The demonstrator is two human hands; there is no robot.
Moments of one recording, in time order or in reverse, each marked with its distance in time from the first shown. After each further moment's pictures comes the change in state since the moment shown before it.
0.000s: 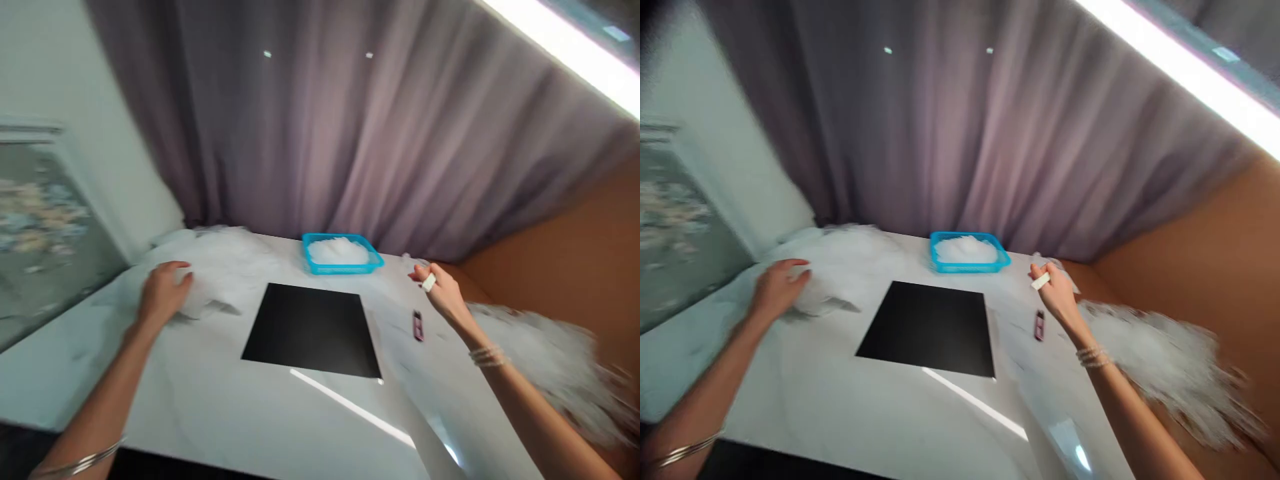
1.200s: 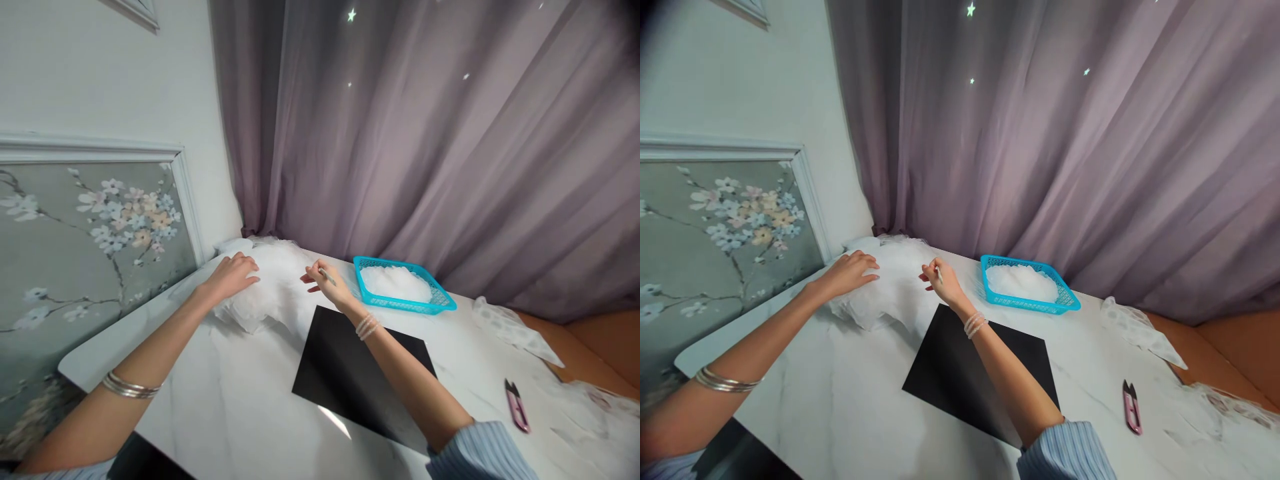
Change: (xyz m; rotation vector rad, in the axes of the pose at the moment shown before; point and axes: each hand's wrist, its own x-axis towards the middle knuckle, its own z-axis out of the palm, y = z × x) left_hand 0.069 -0.059 -0.002 0.020 -0.343 0.288; right_hand -0.034 -0.244 0.272 0.736 -0.796 -0.281
